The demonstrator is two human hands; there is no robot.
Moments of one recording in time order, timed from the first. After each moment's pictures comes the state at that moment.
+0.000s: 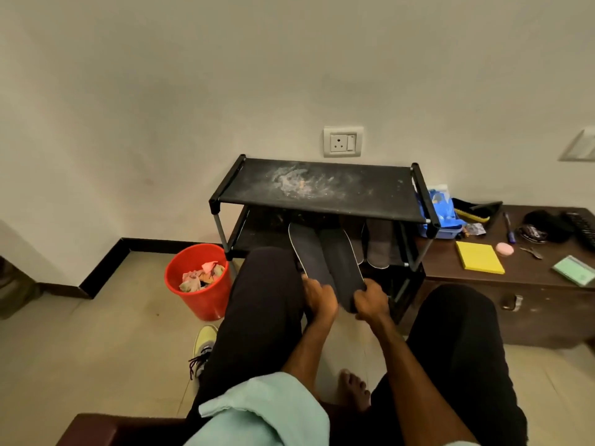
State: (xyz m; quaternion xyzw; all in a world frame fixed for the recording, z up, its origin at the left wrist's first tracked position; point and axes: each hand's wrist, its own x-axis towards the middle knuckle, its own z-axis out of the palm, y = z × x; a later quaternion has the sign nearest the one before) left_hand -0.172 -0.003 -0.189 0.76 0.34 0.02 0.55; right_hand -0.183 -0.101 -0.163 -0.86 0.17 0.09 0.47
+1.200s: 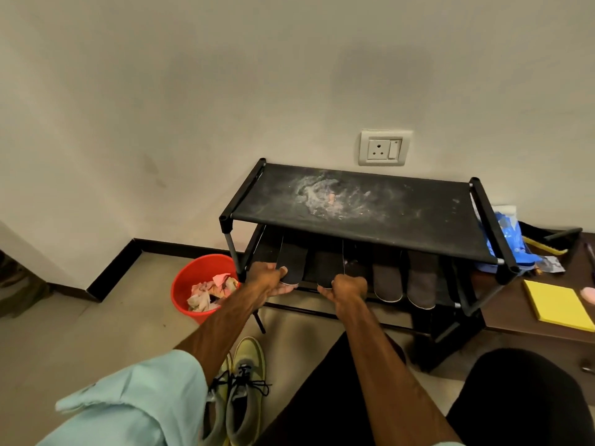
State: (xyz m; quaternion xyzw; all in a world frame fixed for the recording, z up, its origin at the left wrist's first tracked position) left_hand -0.057 0.188 -0.185 0.65 0.35 -0.08 0.67; right_hand -0.045 0.025 -0.180 -0.50 0.37 0.12 0.78
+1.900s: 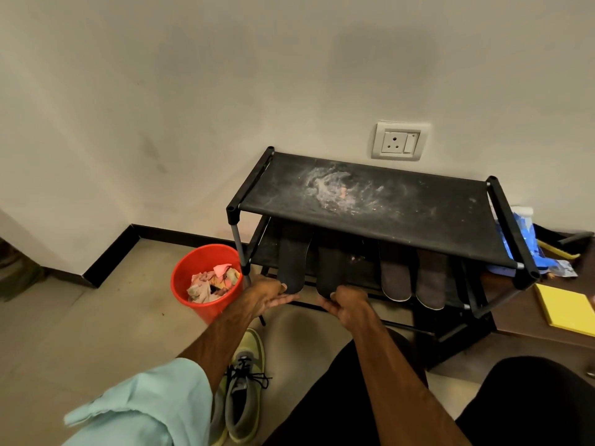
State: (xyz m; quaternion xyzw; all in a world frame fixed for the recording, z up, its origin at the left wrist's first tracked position) left_hand -0.068 0.205 -0.221 0.55 0.39 -0.17 0.72; right_hand -0.055 0.036 -0.213 -0.58 0.36 0.20 0.71
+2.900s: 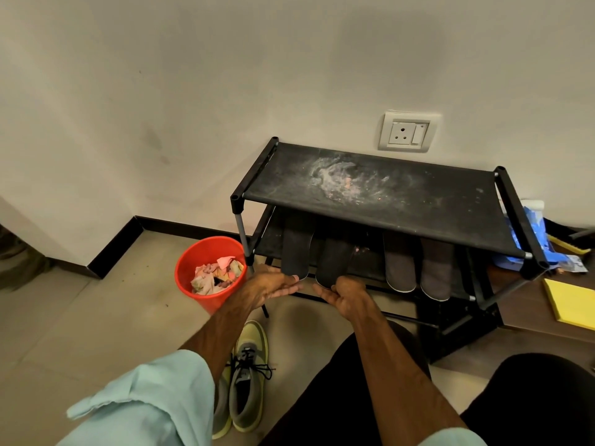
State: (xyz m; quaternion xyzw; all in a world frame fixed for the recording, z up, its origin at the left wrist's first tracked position) left_hand -0.073 0.219 -0.226 0.58 0.30 -0.18 0.74; right_hand -0.048 0.044 -0.227 -0.53 0.34 0.22 0.74
